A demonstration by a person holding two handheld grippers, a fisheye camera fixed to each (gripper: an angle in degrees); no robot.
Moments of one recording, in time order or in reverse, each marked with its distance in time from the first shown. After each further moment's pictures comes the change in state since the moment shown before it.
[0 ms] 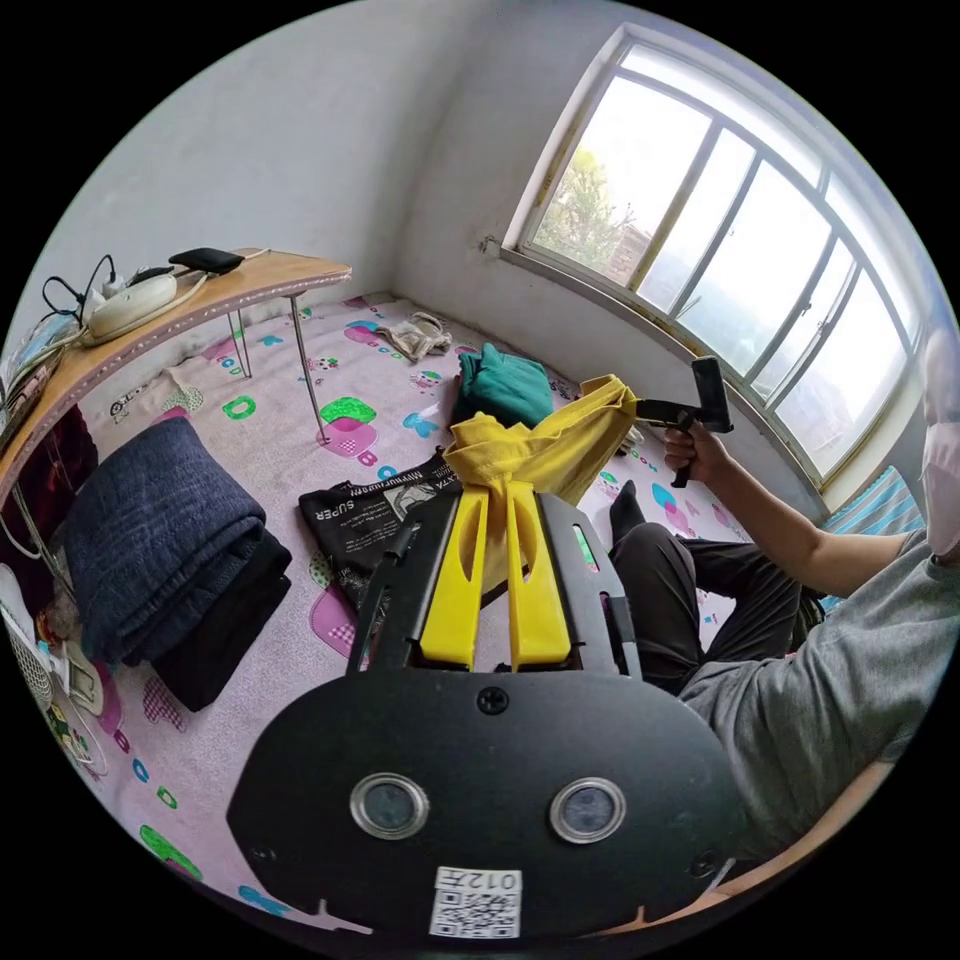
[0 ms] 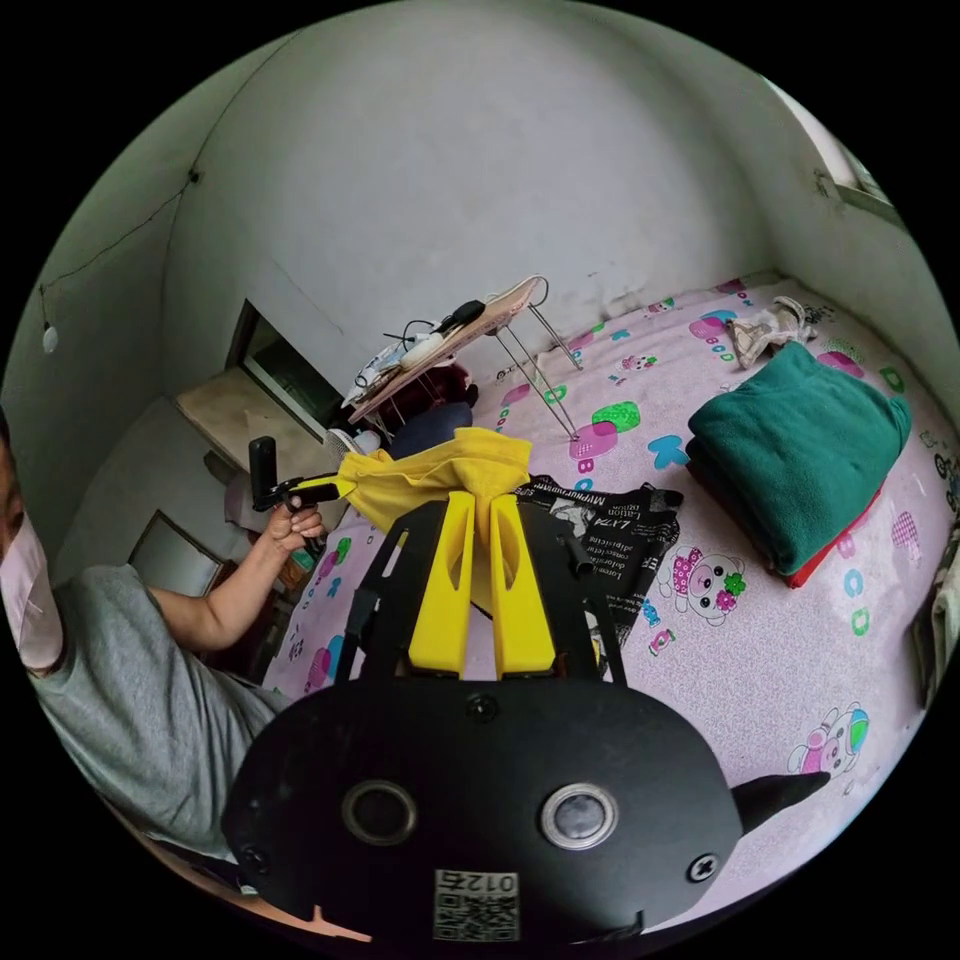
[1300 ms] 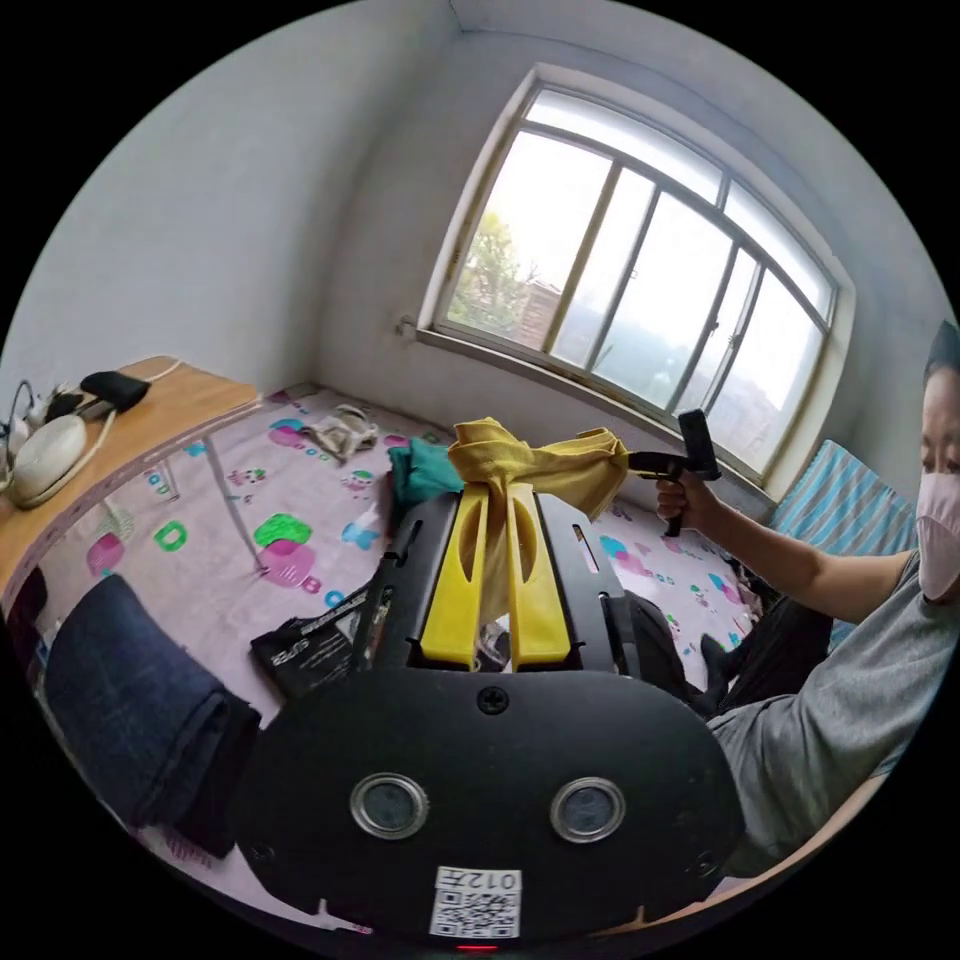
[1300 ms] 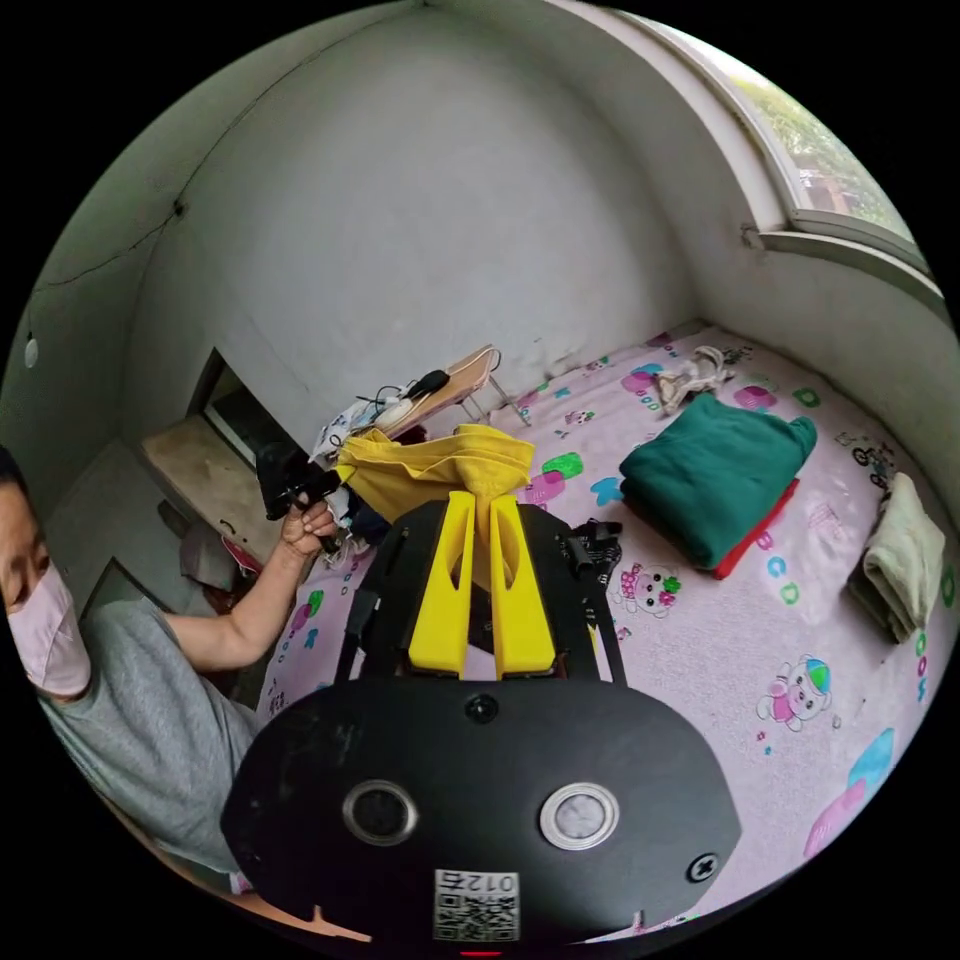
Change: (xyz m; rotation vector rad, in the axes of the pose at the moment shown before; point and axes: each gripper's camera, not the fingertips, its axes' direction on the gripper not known) left arm 0.137 -0.303 -0.193 0.209 0.166 0.158; right arm -0.288 -0.141 -0.254 0.162 0.150 0.062
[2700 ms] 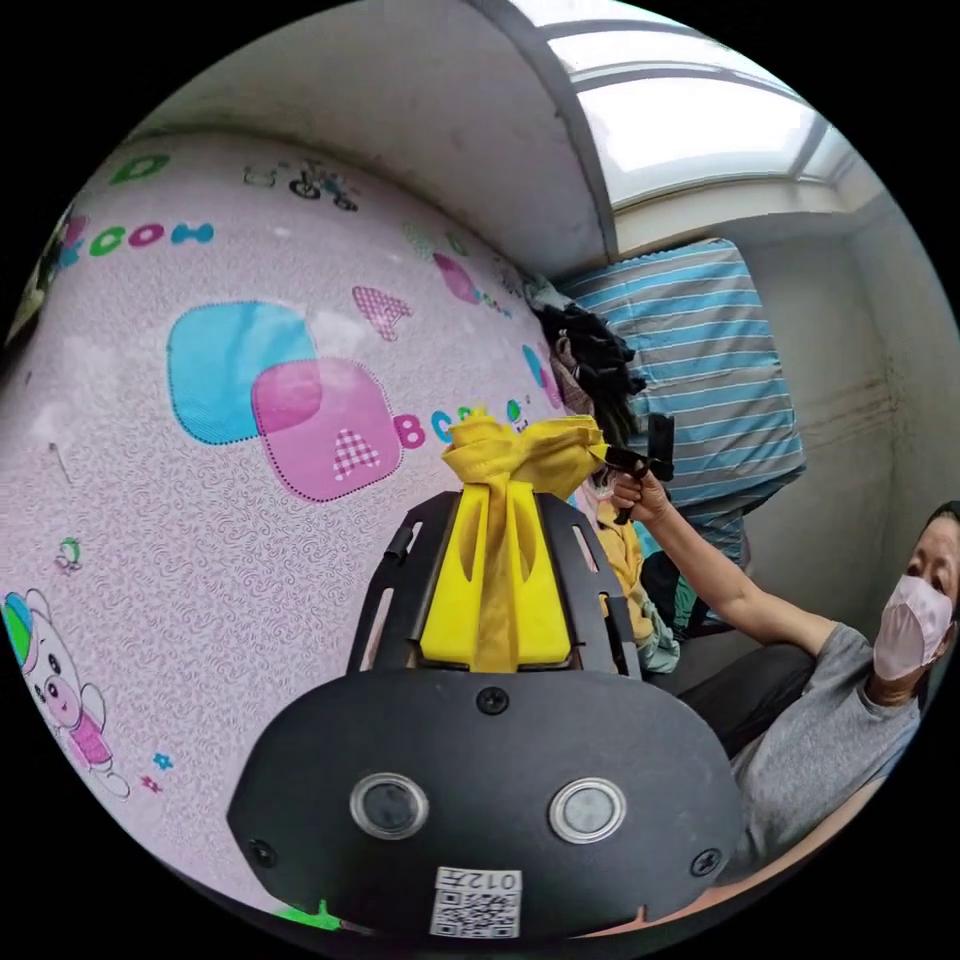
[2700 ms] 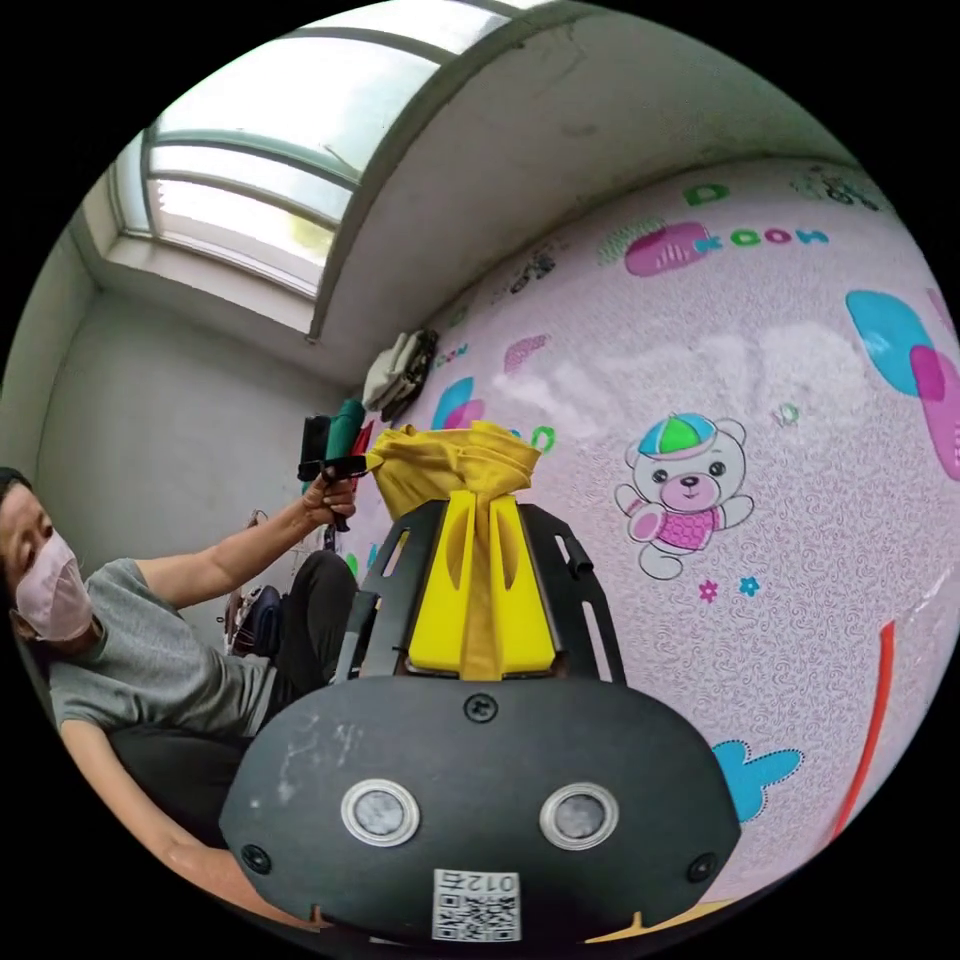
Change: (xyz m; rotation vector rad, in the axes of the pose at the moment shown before) left arm 0.672 -0.513 0.610 -0.942 0.922 0.163; right arm 0.001 0.326 -0.913 0.370 0.409 0.831
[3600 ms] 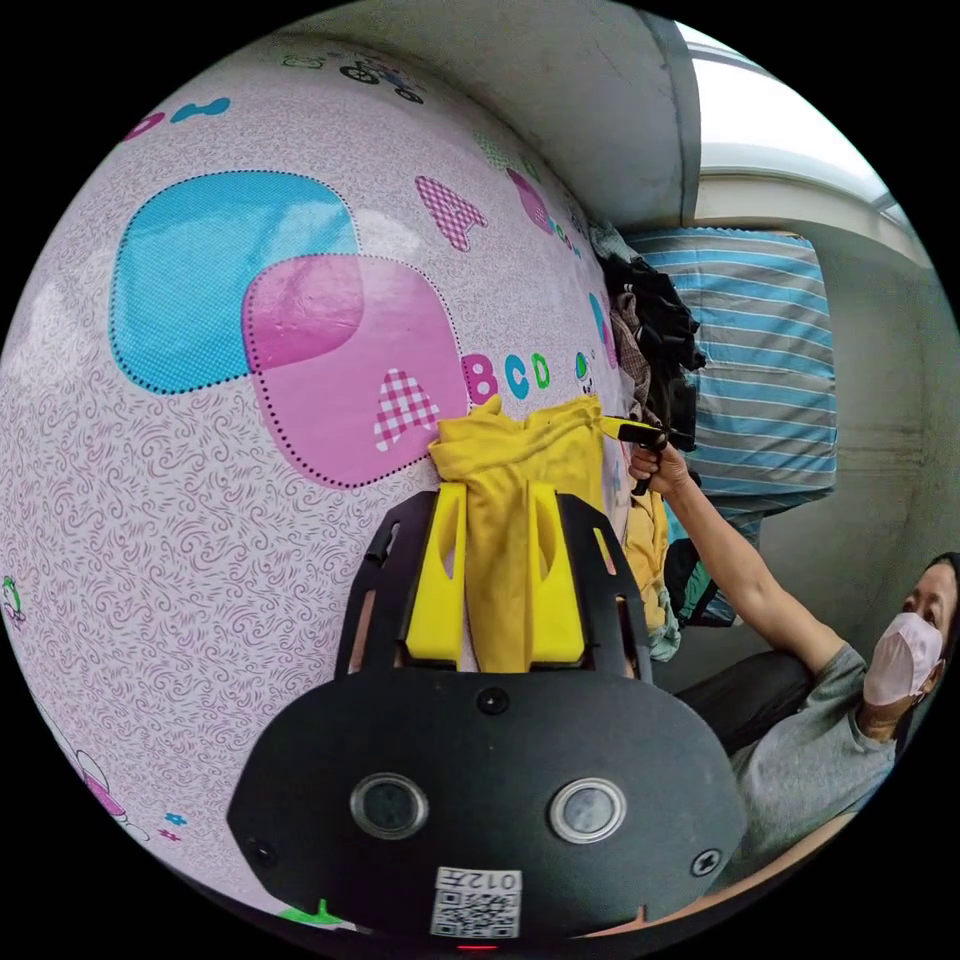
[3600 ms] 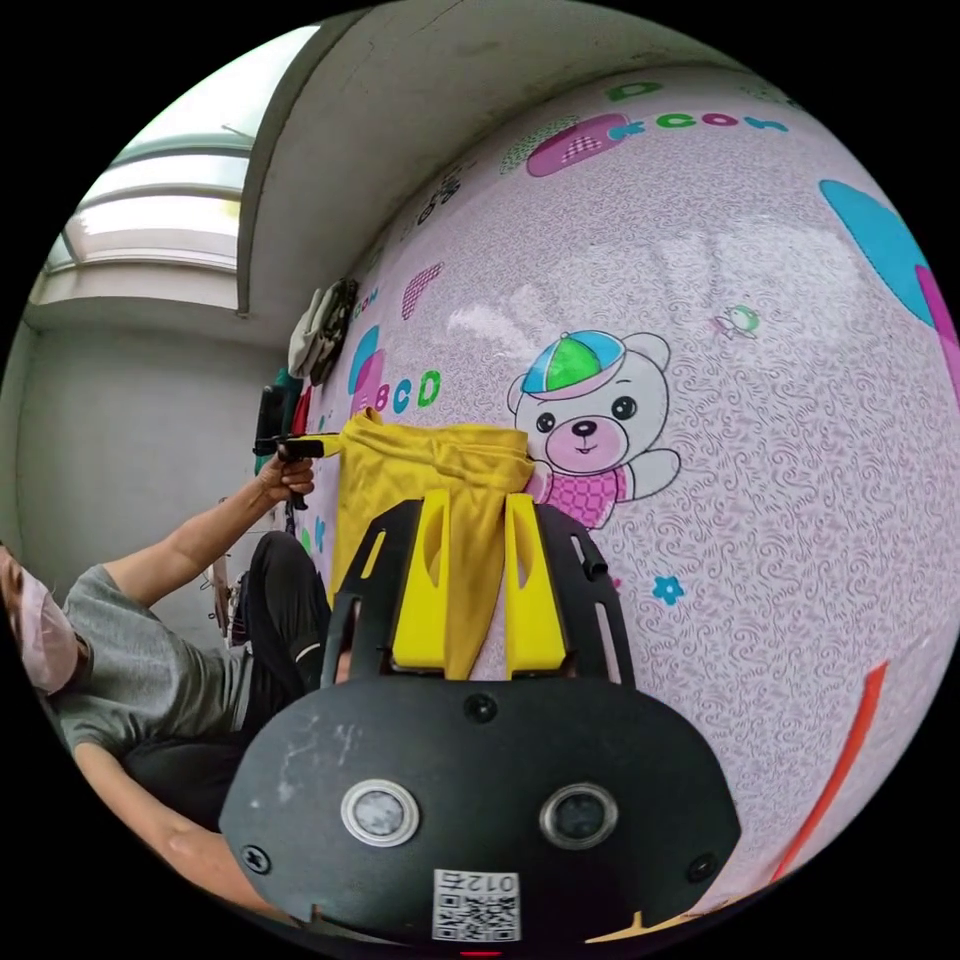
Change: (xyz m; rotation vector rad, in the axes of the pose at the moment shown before) left arm 0.096 -0.242 0.020 -0.238 -0.030 -0.161; right arm 0.073 -0.080 -0.184 -0.225 0.070 0.146
